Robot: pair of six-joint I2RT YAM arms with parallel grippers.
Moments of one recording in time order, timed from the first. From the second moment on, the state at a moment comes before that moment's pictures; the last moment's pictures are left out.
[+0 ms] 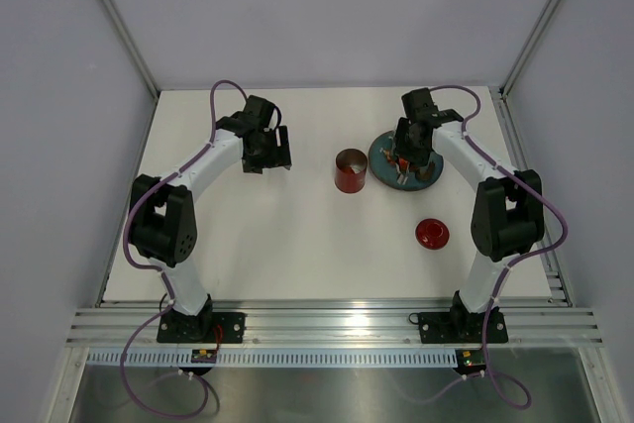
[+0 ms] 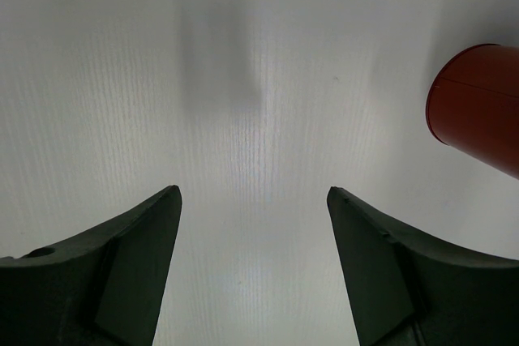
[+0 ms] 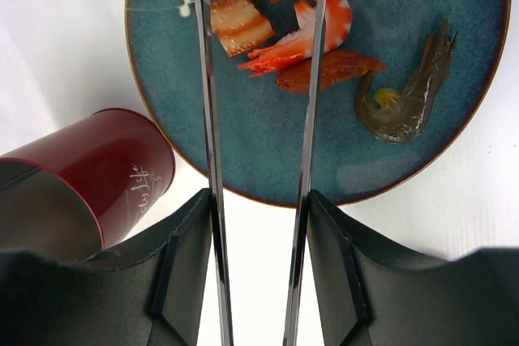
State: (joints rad) left arm -0.36 1.79 1.44 -0.72 -0.01 -0.46; right arm 0.27 1.82 1.48 -0.72 0.11 0.51
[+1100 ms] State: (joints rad) left arm -0.36 1.79 1.44 -0.72 -0.01 -0.46; right arm 0.27 1.77 1.45 -0.70 0.06 0.53
